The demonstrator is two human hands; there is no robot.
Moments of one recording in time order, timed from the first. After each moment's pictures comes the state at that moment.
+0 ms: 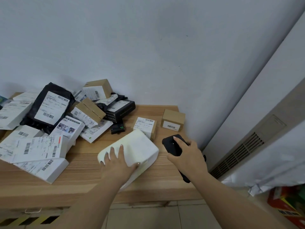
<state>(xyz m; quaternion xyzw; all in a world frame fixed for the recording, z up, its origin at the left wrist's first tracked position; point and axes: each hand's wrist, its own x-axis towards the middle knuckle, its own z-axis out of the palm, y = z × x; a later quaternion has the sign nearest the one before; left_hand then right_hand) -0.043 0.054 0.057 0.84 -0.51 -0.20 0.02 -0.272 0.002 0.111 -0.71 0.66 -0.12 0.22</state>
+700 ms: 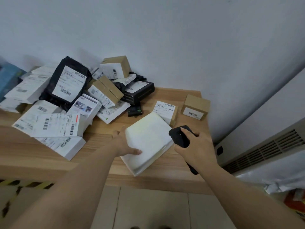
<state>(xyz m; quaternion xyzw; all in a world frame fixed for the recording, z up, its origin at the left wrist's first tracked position) 0.047 0.020 0.026 0.81 -0.44 -0.38 0.05 -0.225 -0.010 0.088 -0.73 0.64 -0.07 0.24</state>
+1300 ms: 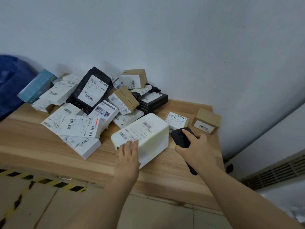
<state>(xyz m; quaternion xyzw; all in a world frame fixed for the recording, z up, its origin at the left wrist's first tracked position) 0.011 0.095 0.002 0.83 -0.55 0.02 0.11 -0.189 -0.012 0.111 -0.75 0.61 -0.09 0.23</state>
